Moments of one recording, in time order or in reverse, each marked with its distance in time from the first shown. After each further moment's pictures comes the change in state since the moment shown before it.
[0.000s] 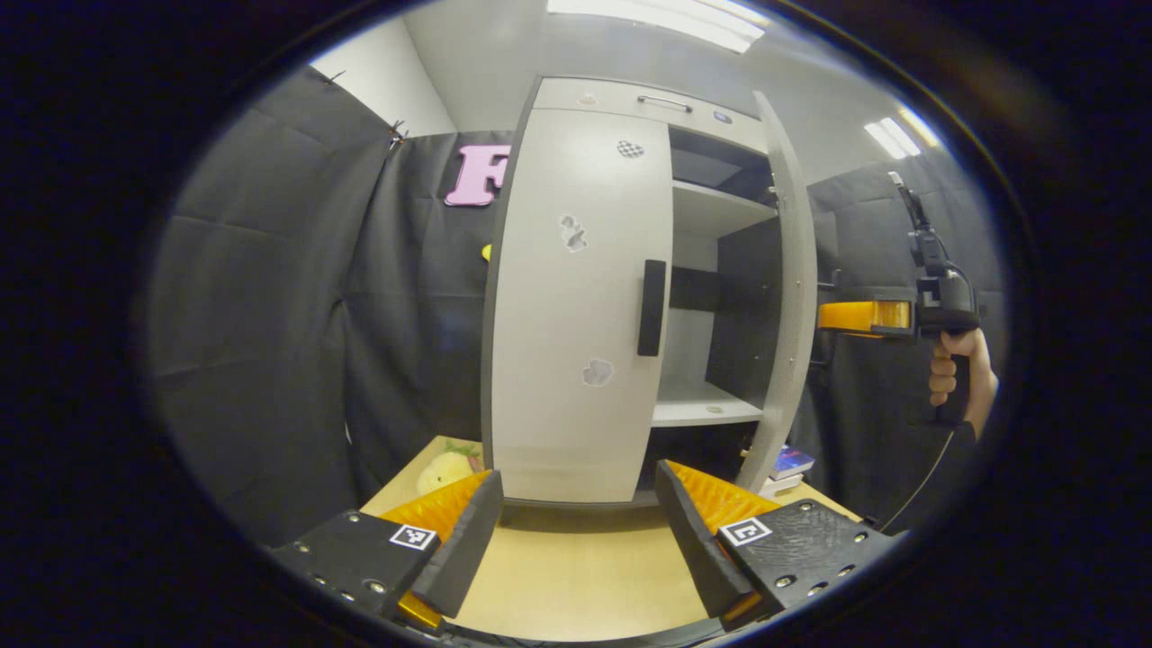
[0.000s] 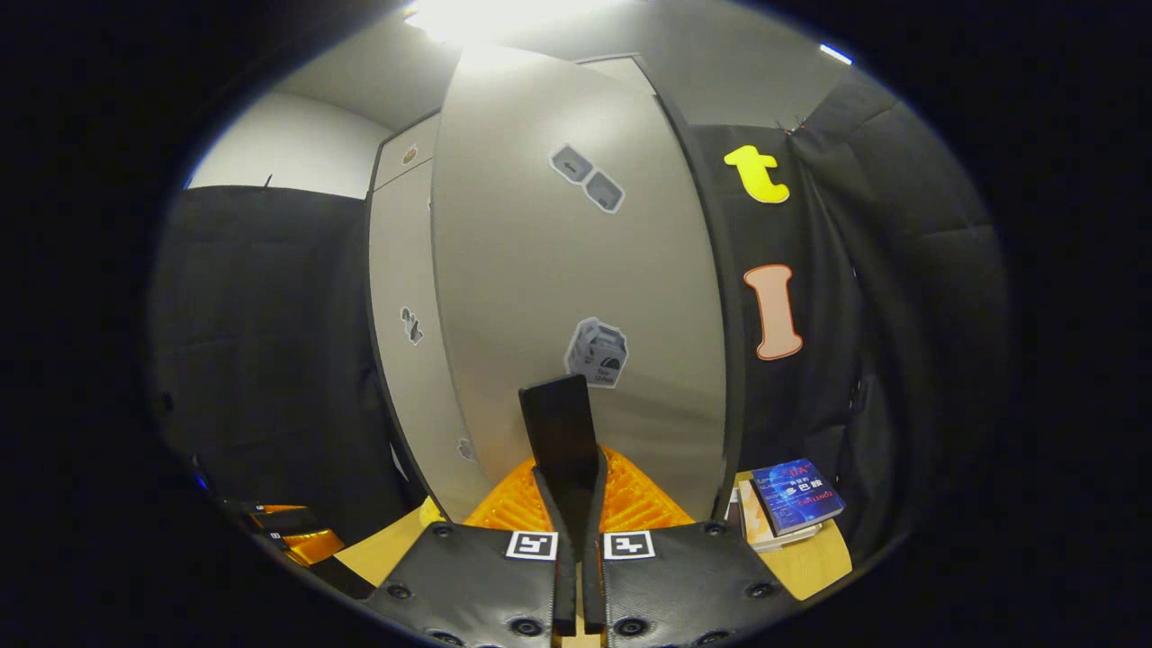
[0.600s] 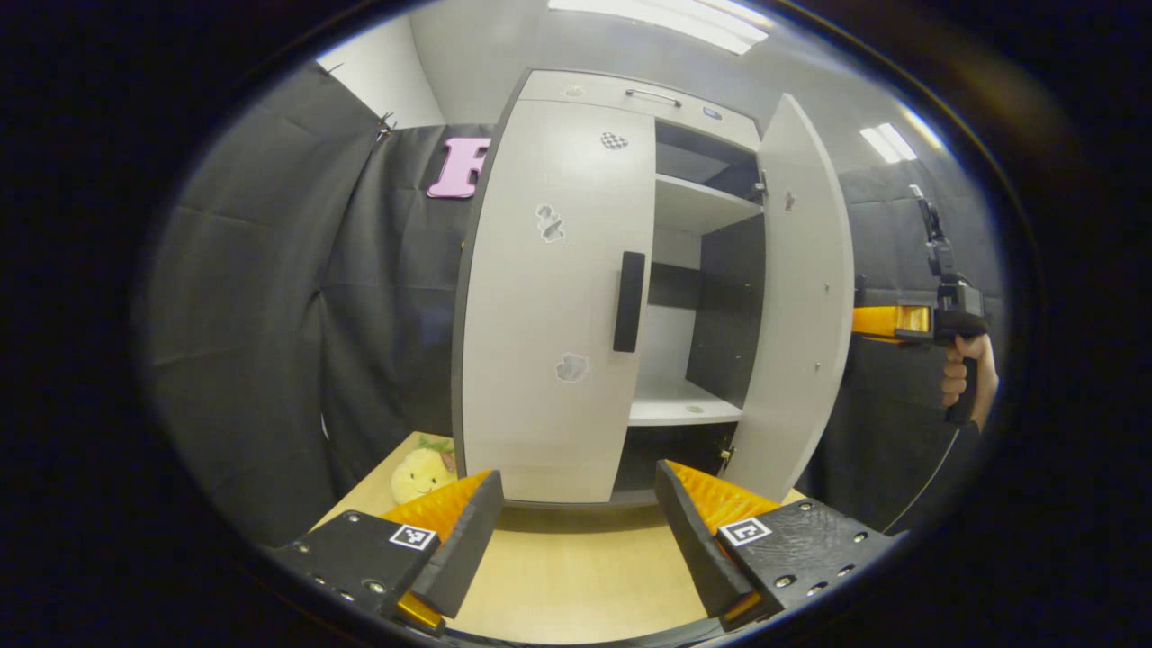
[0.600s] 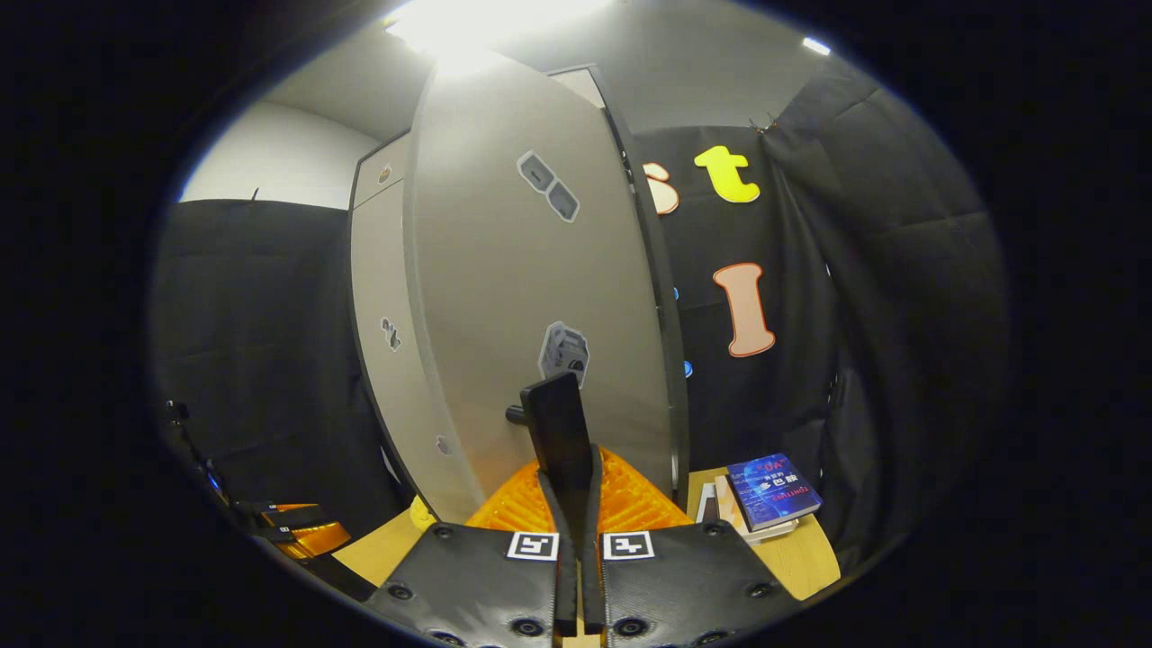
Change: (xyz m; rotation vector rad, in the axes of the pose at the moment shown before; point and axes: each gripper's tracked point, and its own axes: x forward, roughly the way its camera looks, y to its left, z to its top) left arm 0.004 -0.023 -0.013 -0.022 0.006 -0.049; right arm -0.029 -0.041 0.004 0.025 -0.002 -0.024
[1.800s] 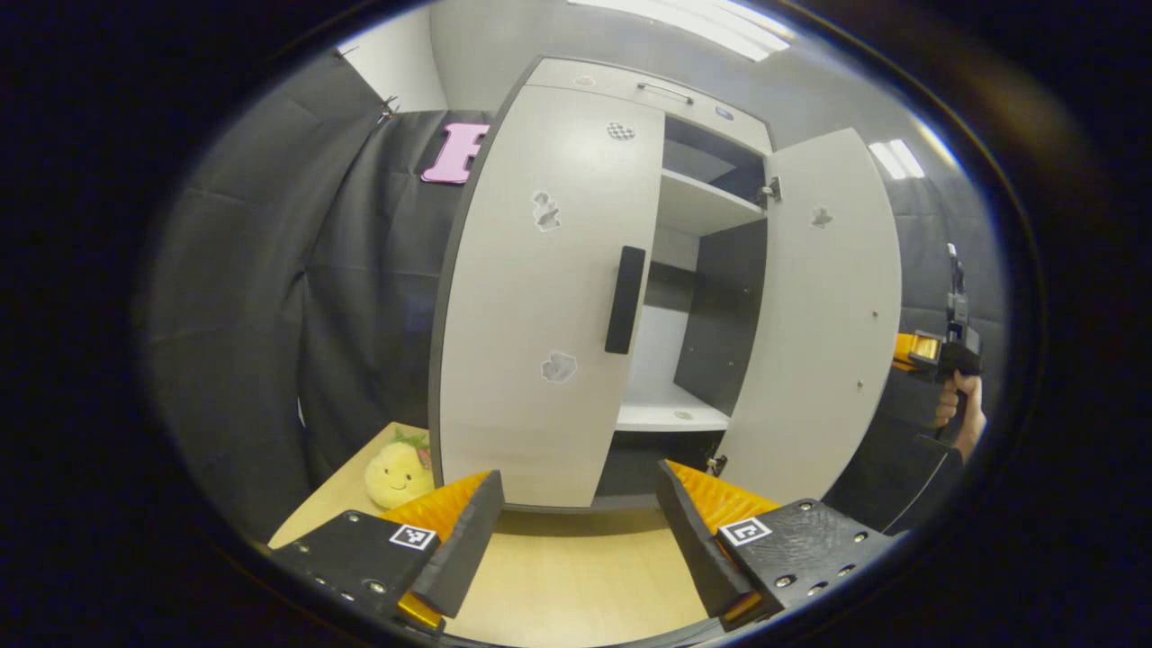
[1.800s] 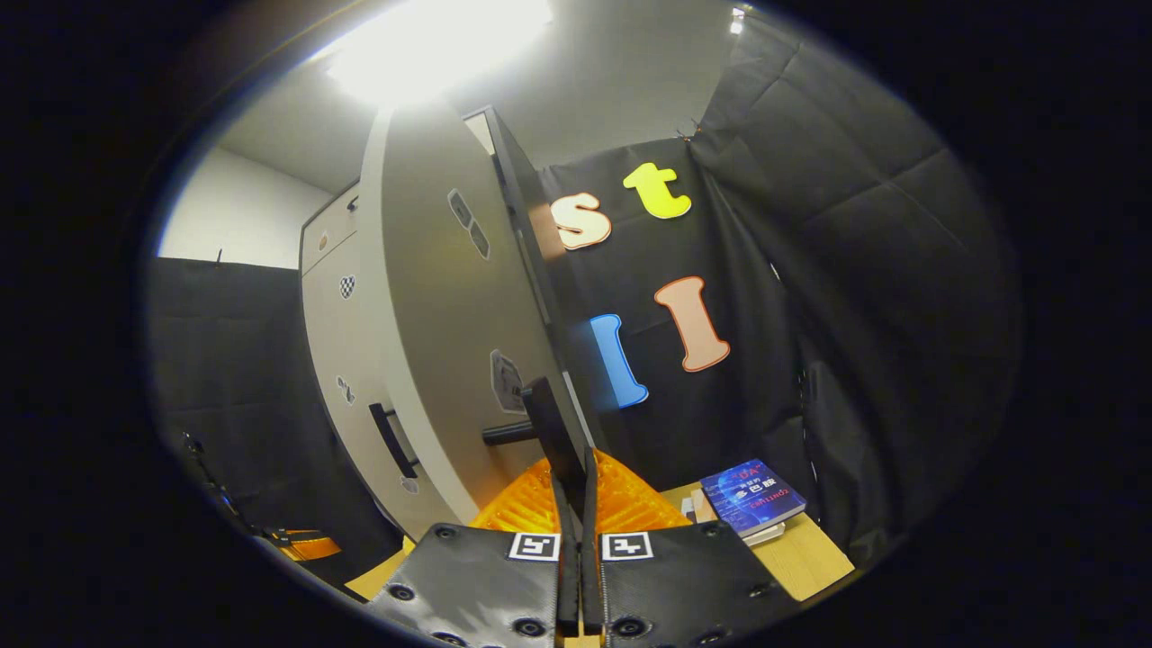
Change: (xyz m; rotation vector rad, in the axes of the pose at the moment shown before) left arm 0.031 -0.002 0.004 -0.060 0.012 -0.057; right arm -0.013 -0.083 0.014 0.133 -0.127 -0.095
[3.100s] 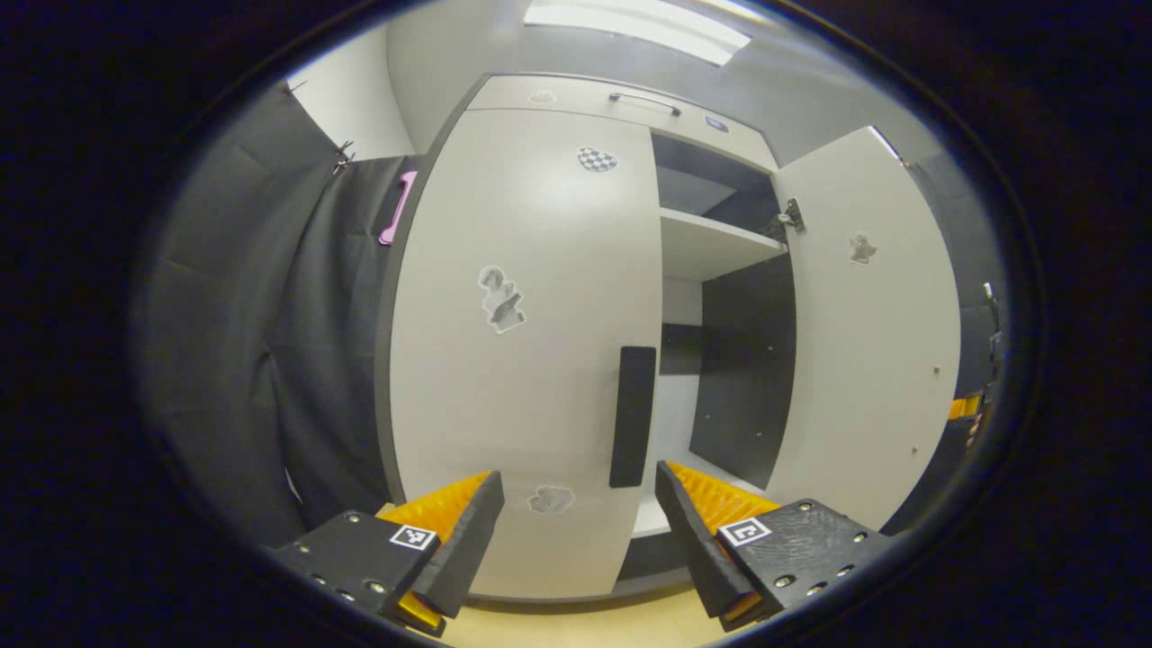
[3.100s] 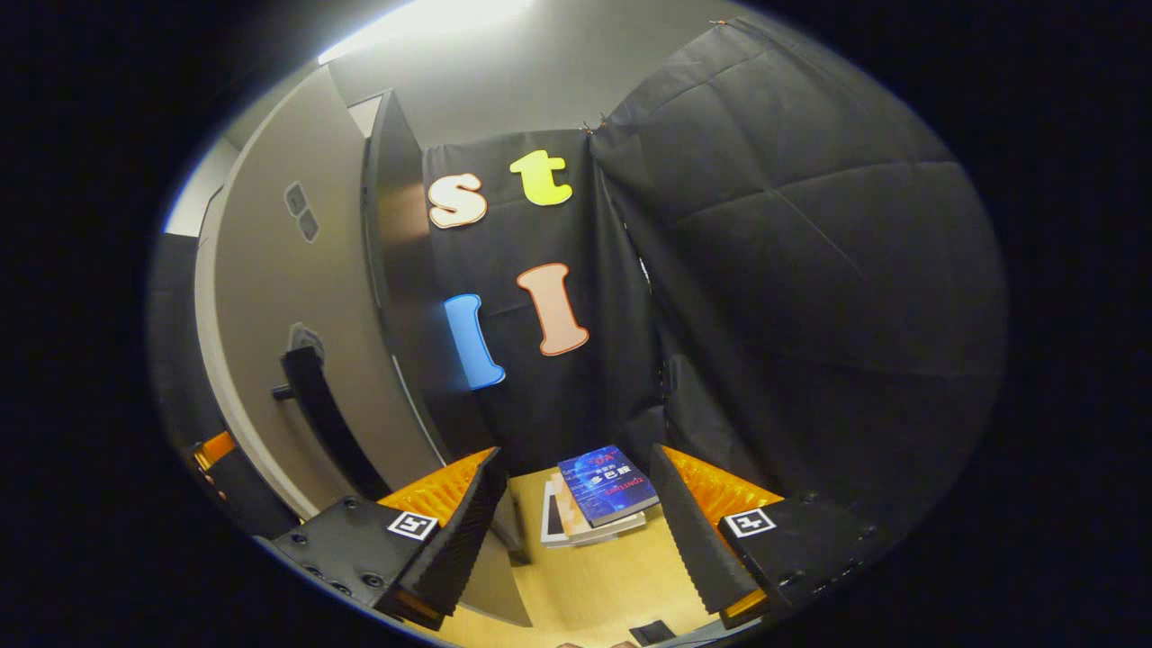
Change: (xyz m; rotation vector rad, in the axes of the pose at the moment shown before) left arm 0.133 -0.017 0.118 0.124 -0.175 -0.009; right arm -0.030 -0.141 -0.006 -0.047 0.062 -0.429
